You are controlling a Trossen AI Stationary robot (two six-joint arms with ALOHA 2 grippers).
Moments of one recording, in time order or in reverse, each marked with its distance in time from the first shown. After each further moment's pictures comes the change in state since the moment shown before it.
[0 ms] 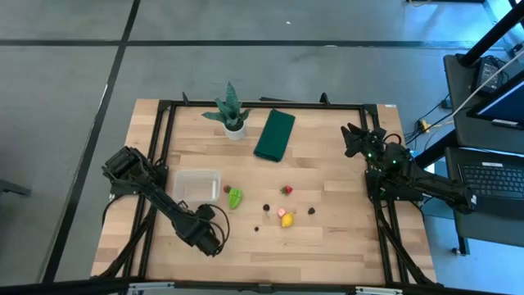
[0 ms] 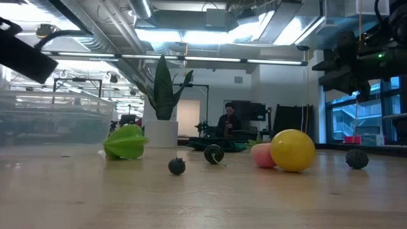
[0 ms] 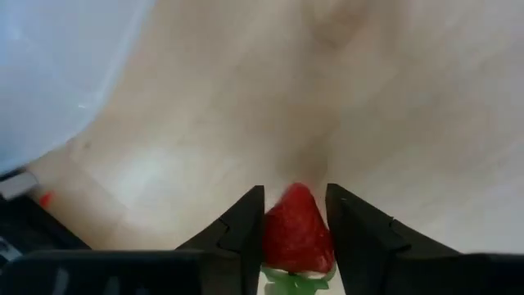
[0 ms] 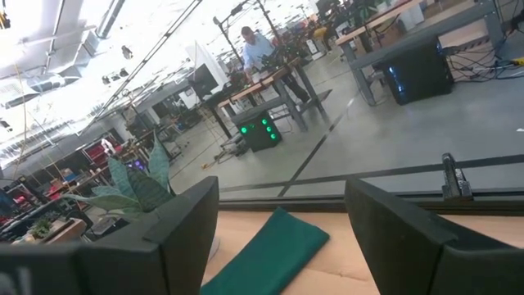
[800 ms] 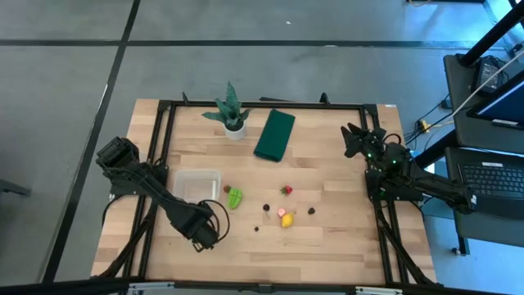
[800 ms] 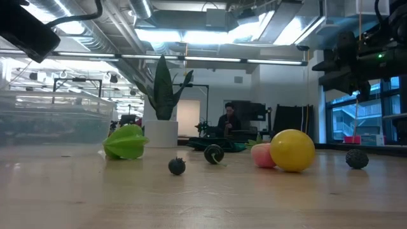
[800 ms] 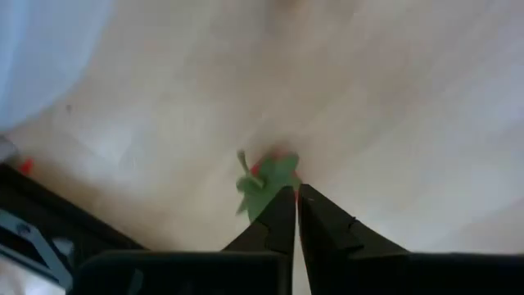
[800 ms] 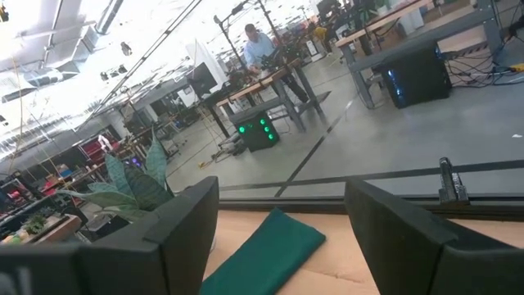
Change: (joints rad) left arm 0.040 -0.128 0.003 0.000 0.137 0.052; right arm 0.000 0.000 0.000 0.000 0.000 -0.025
